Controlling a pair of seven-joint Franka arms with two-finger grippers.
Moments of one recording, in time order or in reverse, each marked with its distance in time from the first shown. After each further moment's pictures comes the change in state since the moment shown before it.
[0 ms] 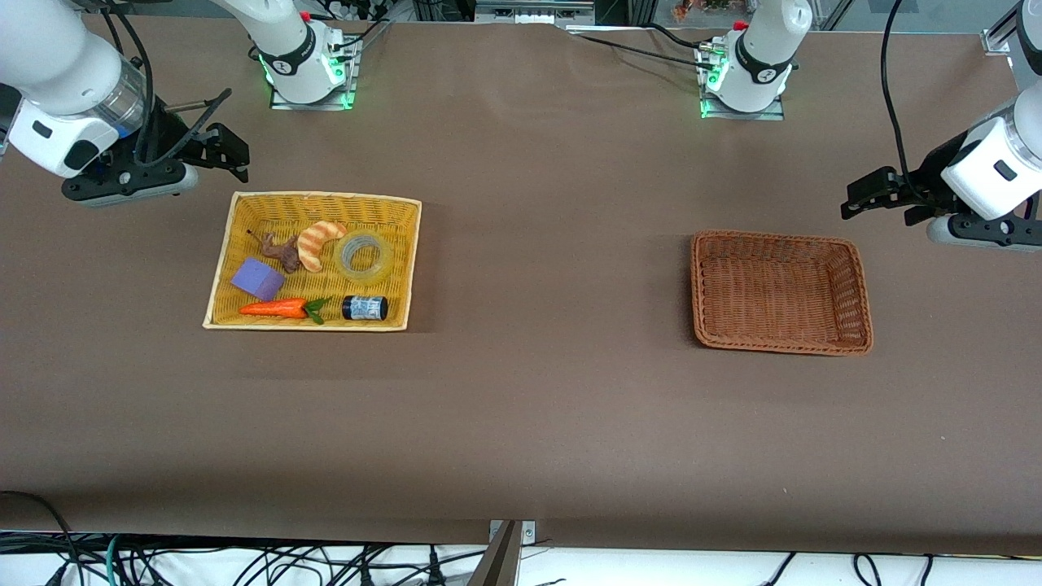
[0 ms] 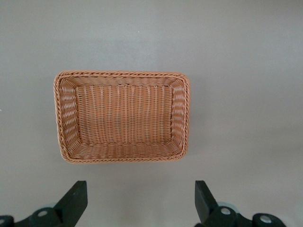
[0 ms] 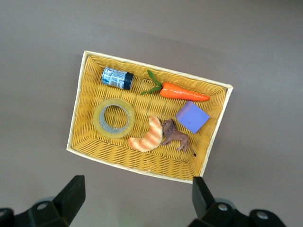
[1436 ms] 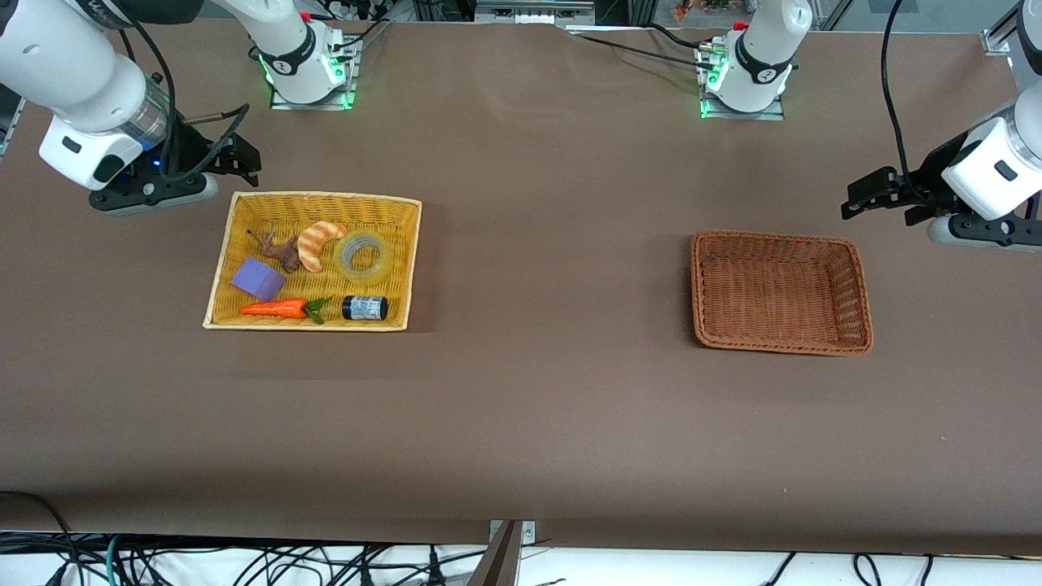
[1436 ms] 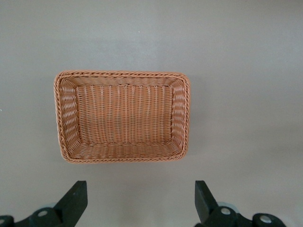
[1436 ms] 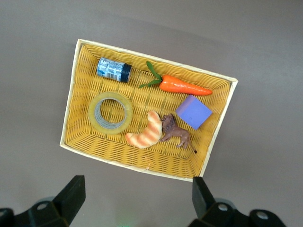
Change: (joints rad) left arm 0.001 0.000 0.000 0.000 0.000 0.000 0.000; right arm 0.000 0.003 0.008 -0.076 -0.012 0.046 0.000
